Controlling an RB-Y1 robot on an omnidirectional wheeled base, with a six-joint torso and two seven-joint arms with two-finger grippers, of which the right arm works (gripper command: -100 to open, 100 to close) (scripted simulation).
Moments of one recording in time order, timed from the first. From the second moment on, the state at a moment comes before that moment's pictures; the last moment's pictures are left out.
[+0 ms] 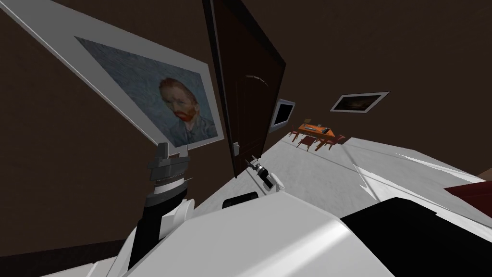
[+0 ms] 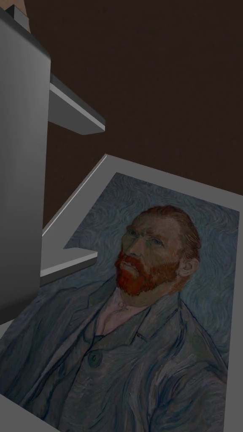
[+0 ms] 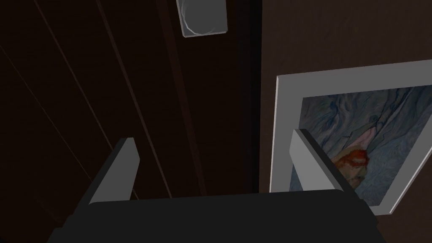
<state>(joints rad) 0.18 -0.14 0.12 -1.50 0.84 -0.51 0.58</state>
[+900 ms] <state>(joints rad) 0.16 -0.15 0.13 -1.45 0.89 -0.51 0.61</state>
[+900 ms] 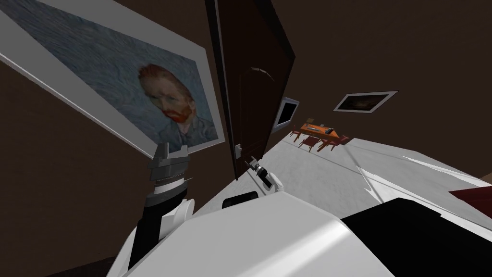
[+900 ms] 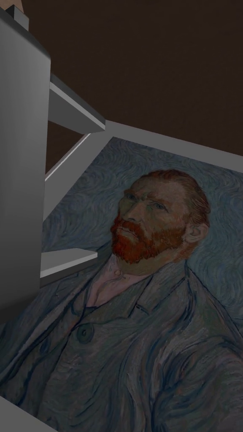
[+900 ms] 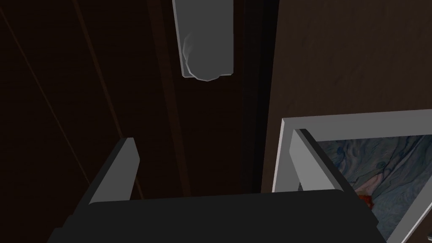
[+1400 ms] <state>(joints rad) 0.12 -0.15 0.10 -1.40 0.84 -0.50 0.65</state>
